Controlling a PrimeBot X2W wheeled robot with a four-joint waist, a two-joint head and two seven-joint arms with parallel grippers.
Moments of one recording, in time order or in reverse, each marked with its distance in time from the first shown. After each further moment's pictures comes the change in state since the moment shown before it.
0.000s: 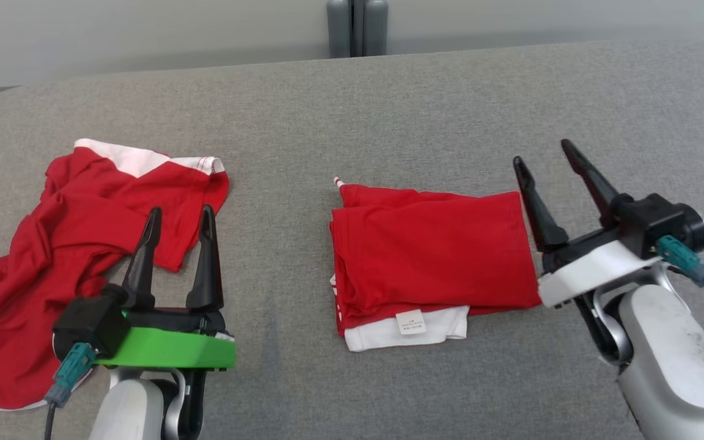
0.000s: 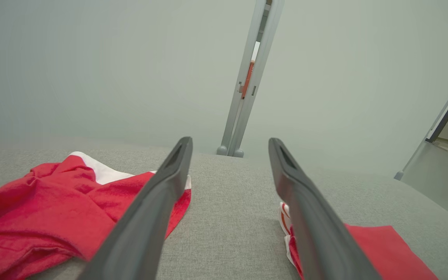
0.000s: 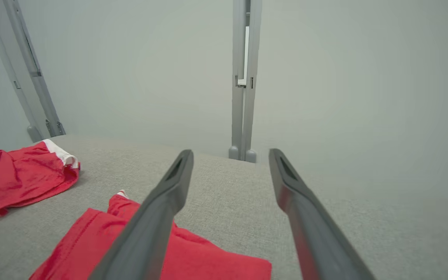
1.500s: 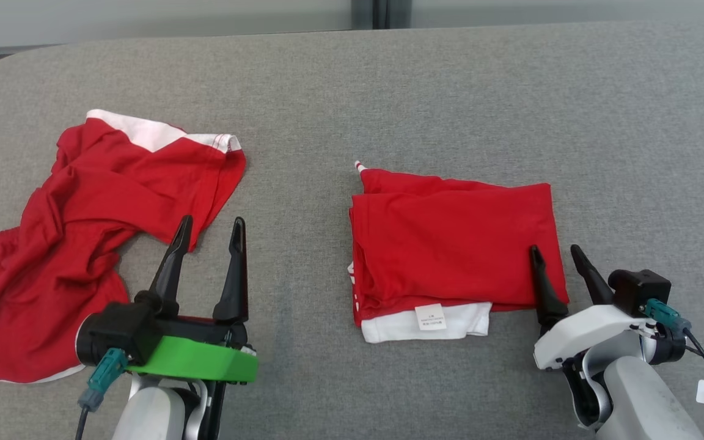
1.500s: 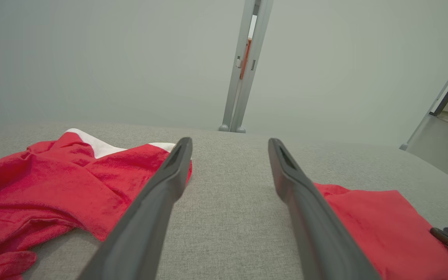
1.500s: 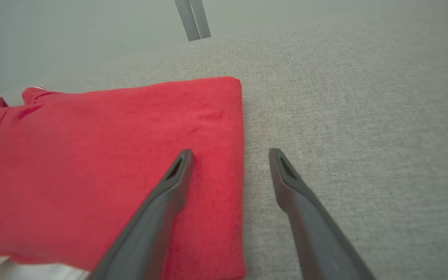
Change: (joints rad) left arm 0.018 0.000 -0.056 -0.003 0.059 -0.002 0.000; right arm 0.124 0.156 -0.193 0.261 0.035 0.000 0.000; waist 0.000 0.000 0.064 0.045
